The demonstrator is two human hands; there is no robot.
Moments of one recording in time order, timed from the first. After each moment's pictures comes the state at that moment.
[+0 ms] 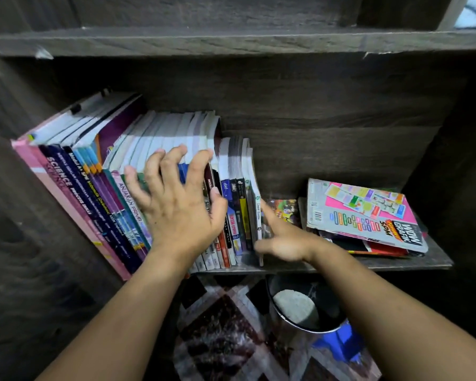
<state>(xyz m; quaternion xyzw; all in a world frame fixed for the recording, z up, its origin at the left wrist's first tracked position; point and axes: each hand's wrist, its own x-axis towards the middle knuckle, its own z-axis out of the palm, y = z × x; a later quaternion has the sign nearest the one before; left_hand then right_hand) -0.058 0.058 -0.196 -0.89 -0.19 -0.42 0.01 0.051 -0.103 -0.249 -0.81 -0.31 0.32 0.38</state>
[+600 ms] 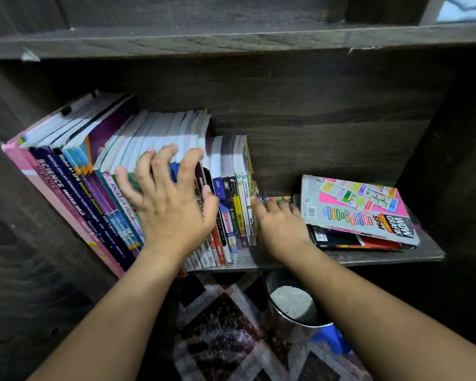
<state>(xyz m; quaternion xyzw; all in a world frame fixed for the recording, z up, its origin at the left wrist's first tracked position) -0.057 0.058 -0.195 -0.89 -0.19 -0.41 0.02 0.050 -0.088 -0.268 -0.95 -0.32 -0.05 0.00</state>
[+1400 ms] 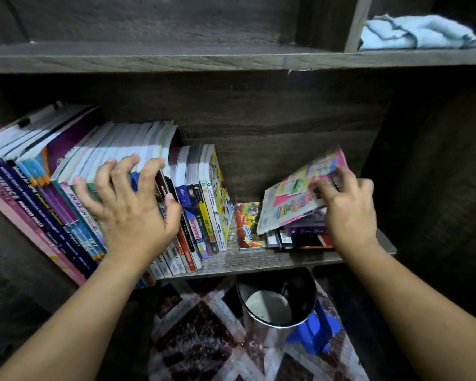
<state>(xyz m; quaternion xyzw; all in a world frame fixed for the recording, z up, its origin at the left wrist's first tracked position) -0.057 0.055 -0.194 -0.89 -0.20 -0.41 0.02 0.082 -0.236 -0.226 -0.93 -0.16 -0.32 0.09</state>
